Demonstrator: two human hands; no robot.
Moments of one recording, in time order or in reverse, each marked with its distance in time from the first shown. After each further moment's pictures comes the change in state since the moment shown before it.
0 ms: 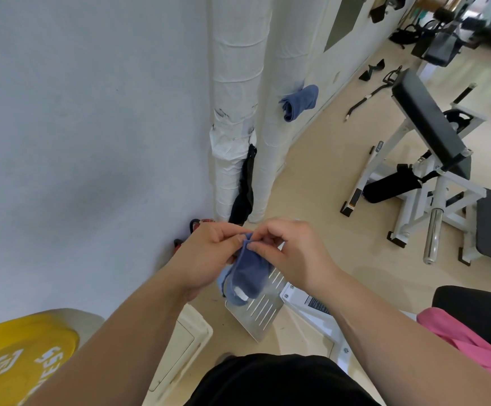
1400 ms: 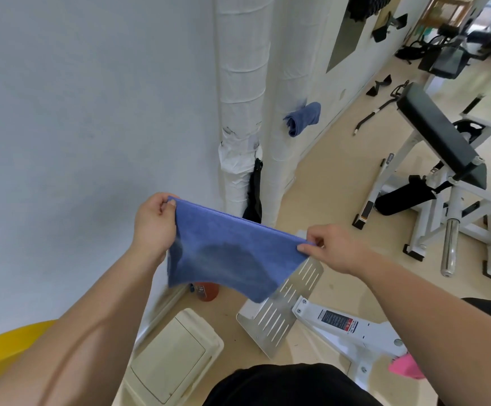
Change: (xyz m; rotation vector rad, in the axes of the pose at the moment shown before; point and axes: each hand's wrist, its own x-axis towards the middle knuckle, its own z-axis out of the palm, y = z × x) left_hand 0.041 -0.033 -0.088 0.132 0.747 0.042; right_hand -0.005 0.079 -0.056 -0.448 -0.277 0.316
